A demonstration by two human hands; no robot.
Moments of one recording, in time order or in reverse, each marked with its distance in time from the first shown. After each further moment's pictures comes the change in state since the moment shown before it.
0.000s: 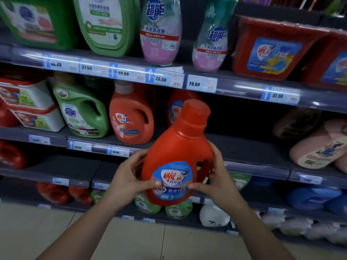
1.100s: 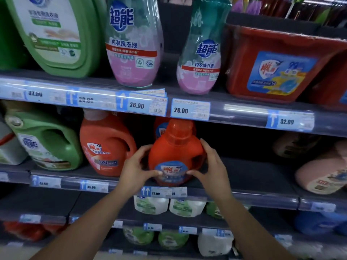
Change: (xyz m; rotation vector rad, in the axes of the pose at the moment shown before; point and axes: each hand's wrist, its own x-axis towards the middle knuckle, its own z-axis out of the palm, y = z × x) left_hand 0.184 -0.075 0.006 0.332 0.079 0.118; right_hand 0.151 0.081 -0.050 -0.499 0.321 -0.205
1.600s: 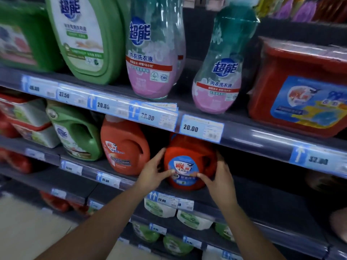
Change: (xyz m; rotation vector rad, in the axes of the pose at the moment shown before) left_hand 0.018 0.006 0.024 -0.002 0.009 -0.194; right_hand 0.045 0.036 0.019 0.000 -0.128 0.099
